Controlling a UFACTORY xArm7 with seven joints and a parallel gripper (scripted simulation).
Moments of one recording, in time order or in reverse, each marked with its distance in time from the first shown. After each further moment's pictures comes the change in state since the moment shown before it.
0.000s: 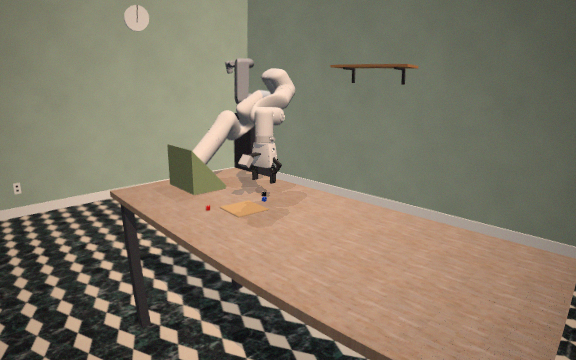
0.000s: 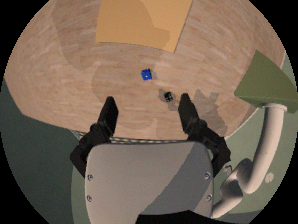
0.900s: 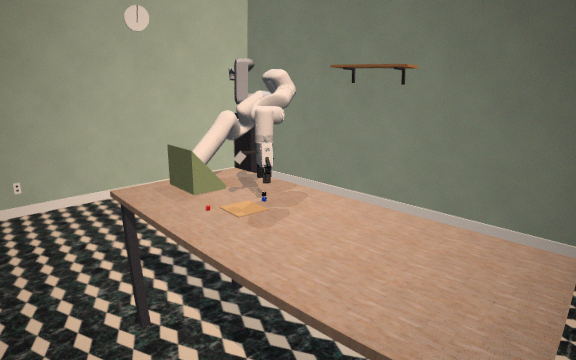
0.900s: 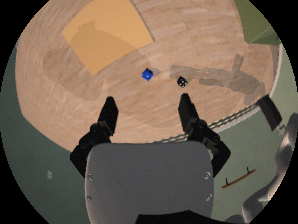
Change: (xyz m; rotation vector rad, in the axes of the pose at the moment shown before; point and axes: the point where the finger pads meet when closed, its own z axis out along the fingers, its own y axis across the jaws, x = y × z) arm 0.002 -0.001 -0.004 -0.006 0.000 0.644
